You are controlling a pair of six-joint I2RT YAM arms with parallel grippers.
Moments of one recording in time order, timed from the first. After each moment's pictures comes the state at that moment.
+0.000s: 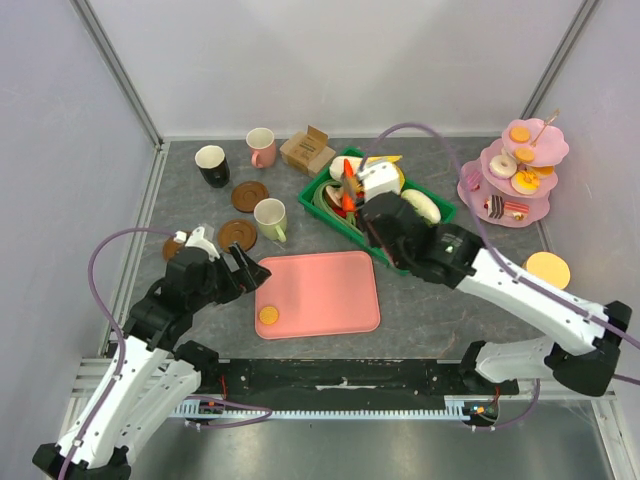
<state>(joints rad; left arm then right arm) -0.41 0.55 0.70 -0.77 0.05 -0.78 1.02 1.28 1.33 -0.66 0.59 0.24</state>
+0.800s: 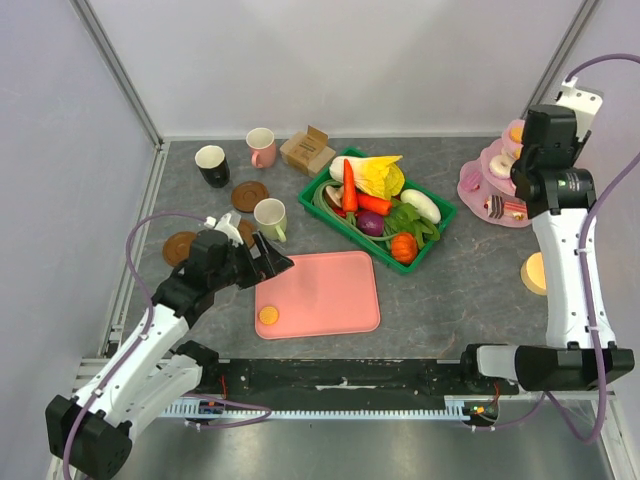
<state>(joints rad) -0.41 0.78 0.61 -0.42 0.24 -0.78 0.02 1.29 1.63 -0.80 0.73 0.16</state>
